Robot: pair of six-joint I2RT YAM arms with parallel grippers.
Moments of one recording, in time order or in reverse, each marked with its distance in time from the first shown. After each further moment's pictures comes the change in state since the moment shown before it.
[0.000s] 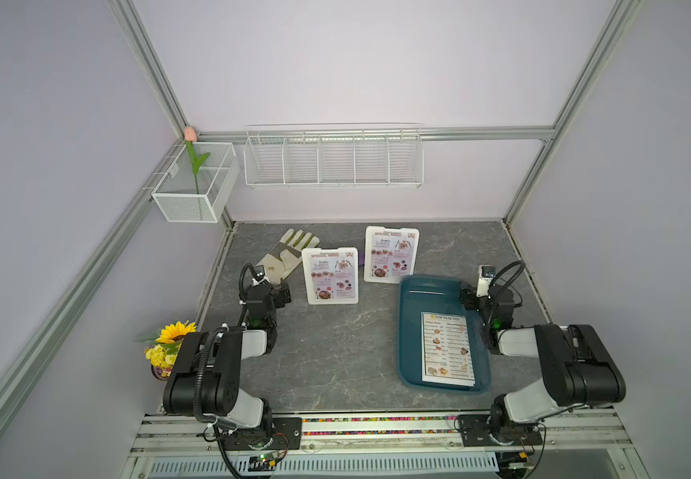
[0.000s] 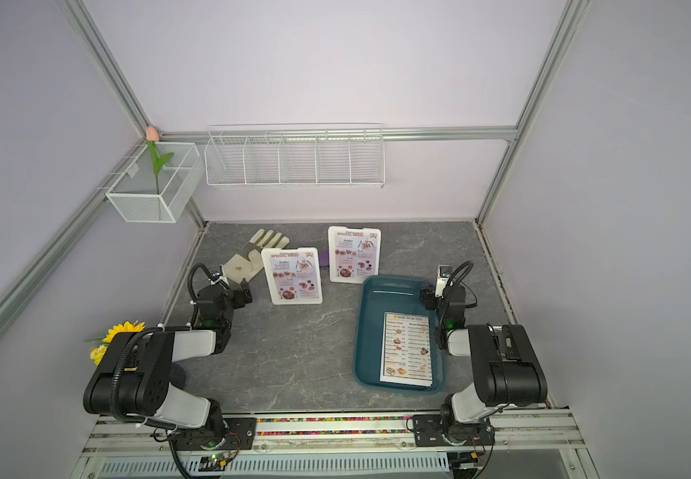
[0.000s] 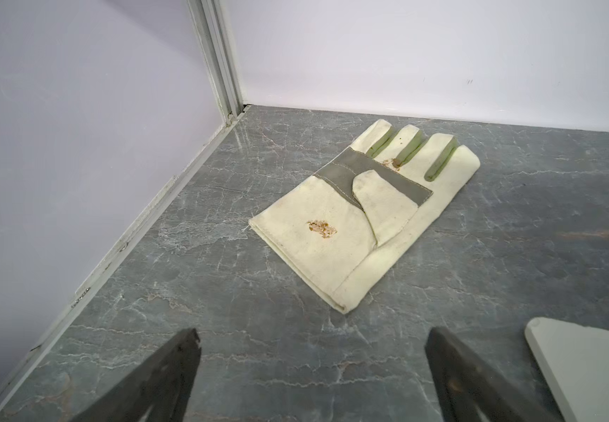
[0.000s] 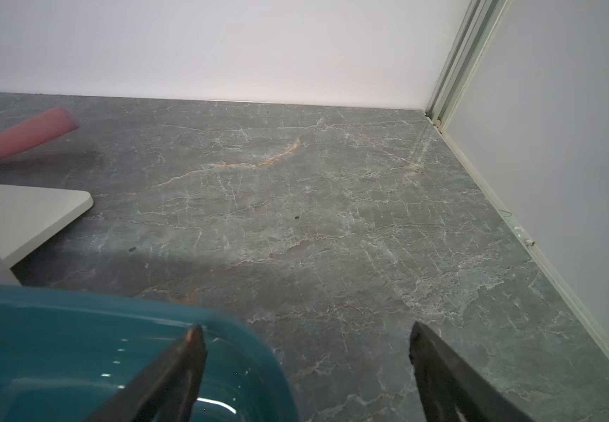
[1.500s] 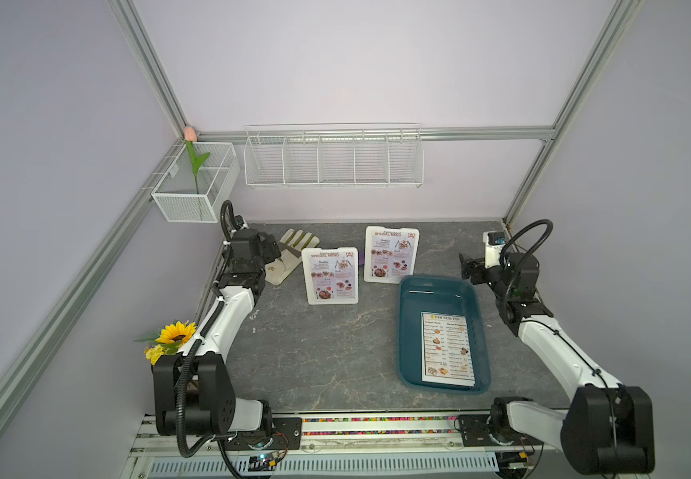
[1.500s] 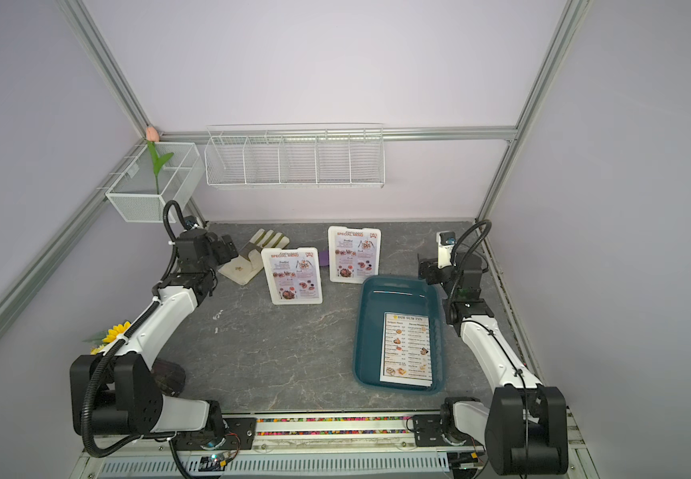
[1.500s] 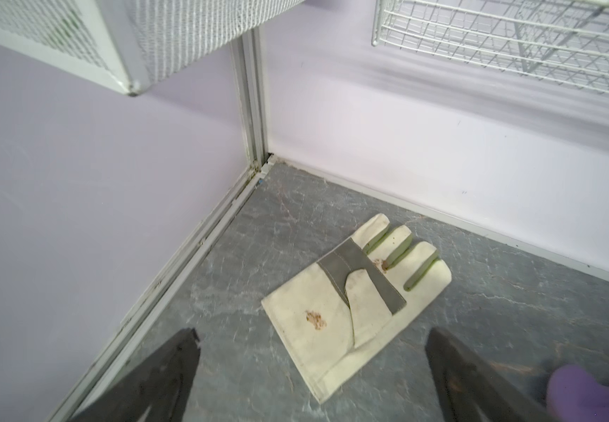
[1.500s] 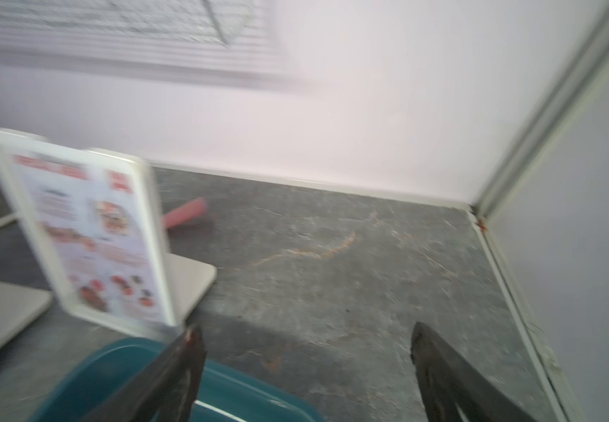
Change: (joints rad) left arm -0.008 -0.117 0.668 -0.912 -0.088 -0.222; right arm 0.043 -0.388 0.387 -0.709 -0.288 -0.048
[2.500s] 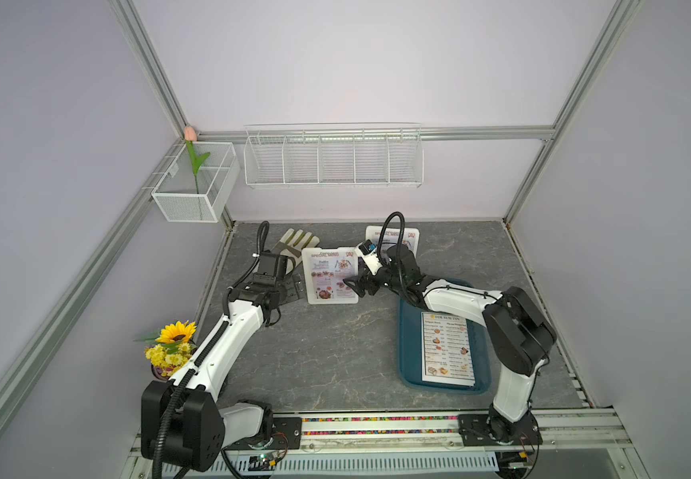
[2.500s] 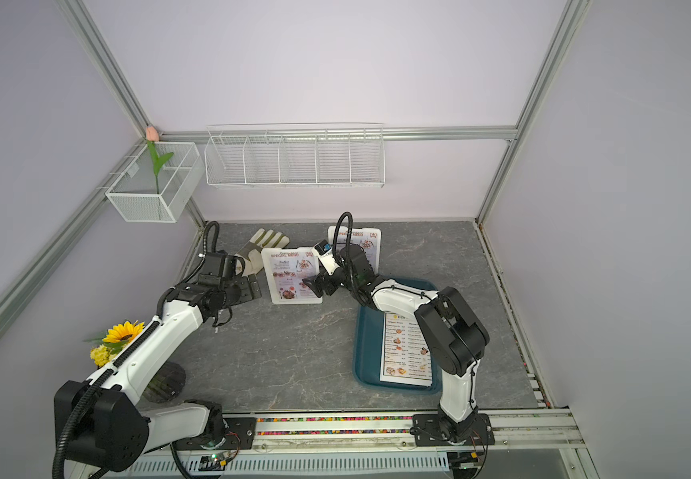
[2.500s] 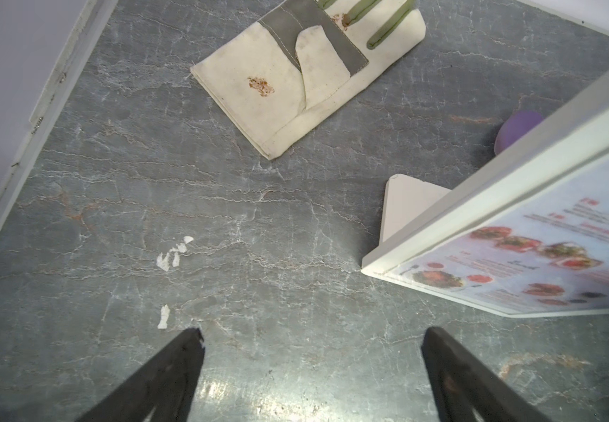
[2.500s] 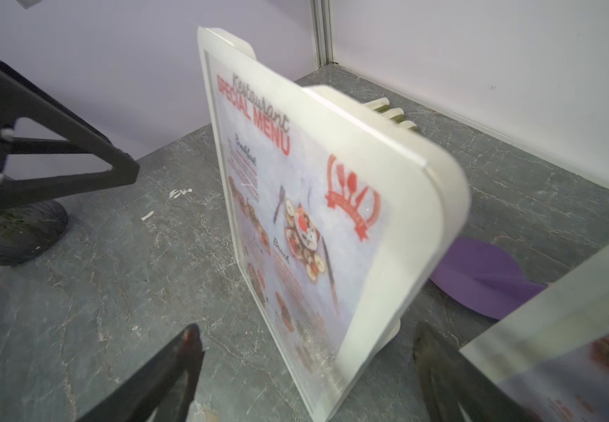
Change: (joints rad) left arm -0.176 -0.121 -0.092 -0.491 0.153 -0.174; right arm 0.613 0.743 0.447 0.145 -0.166 0.086
